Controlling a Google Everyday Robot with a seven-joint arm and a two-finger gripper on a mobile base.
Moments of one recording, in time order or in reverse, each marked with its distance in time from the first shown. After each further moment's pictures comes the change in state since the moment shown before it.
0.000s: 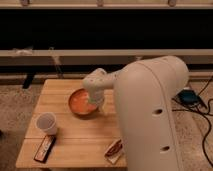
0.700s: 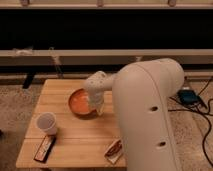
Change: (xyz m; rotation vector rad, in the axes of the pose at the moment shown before) arm 0.001 -0.006 0.015 0.025 -0.020 -0.007
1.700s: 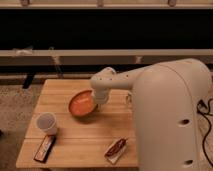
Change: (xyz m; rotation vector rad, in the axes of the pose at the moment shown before) arm 0.009 0.009 -0.060 0.129 0.055 0.027
